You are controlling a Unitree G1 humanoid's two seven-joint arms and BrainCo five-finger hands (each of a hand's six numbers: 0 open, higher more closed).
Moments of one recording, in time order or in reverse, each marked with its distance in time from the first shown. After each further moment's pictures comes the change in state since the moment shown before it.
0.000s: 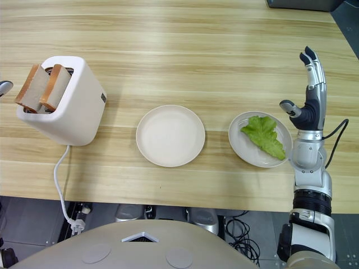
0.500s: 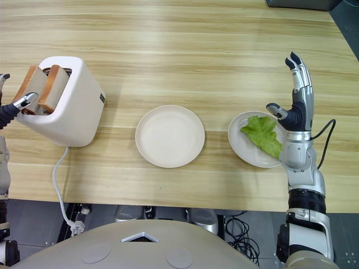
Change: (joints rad) left arm -0.070 0.037 -0.157 0.205 -0.022 0.011 0.051; right arm -0.005 0.017 0.074 0.003 -0.040 0.016 -0.056
